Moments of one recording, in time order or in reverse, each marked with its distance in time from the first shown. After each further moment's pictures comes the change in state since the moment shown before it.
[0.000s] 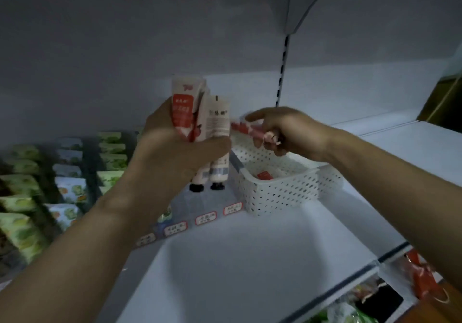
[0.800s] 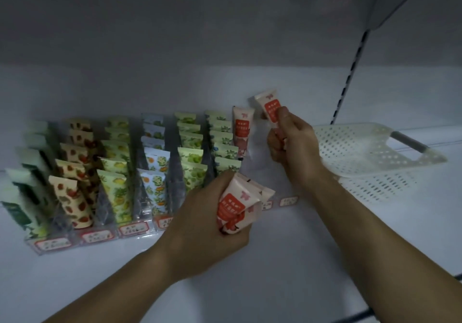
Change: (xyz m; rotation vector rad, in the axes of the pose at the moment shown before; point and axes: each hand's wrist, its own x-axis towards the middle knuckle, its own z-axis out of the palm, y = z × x) left_hand -0.075 -0.086 -0.056 0.290 -0.206 0.062; right_hand 0.026 0.014 0.126 0.494 0.245 -0.346
